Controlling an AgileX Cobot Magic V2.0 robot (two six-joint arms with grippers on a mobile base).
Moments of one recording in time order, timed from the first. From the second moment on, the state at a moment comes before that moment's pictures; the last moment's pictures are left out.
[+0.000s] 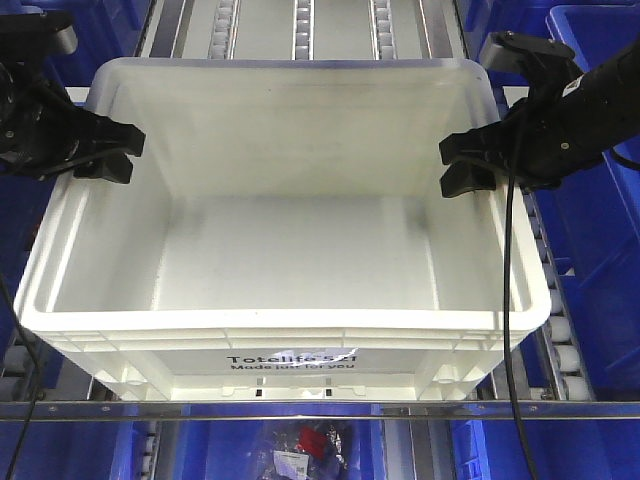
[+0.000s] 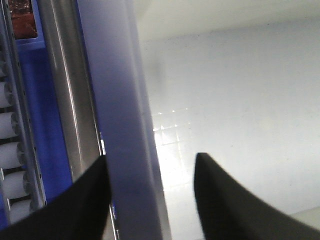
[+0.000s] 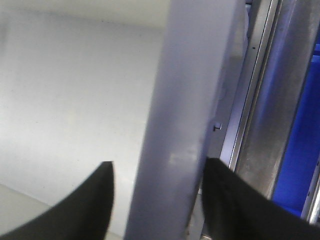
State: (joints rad) left arm -0.16 1.47 -1.30 -0.15 1.01 0.00; right arm 0.16 1.55 -1.26 0.35 0.96 -0.18
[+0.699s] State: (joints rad) left arm -0.16 1.46 -1.29 -0.15 0.98 -0.02; right arm 0.16 1.53 -1.26 0.35 0.95 -0.19
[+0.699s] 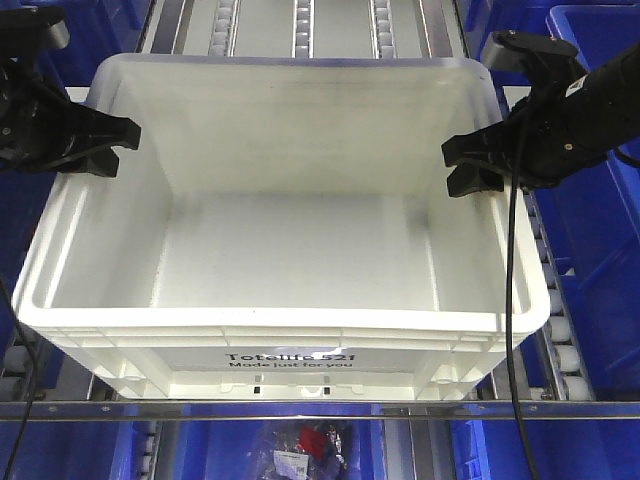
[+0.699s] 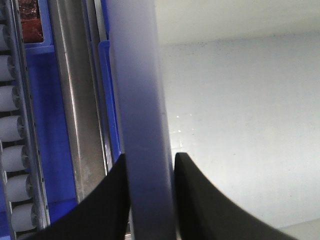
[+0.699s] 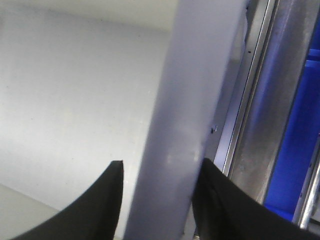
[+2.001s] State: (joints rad) left arm -0.16 1.33 -1.29 -0.15 1.02 -0.02; right arm 0.16 1.41 -1.26 0.36 0.98 -0.17
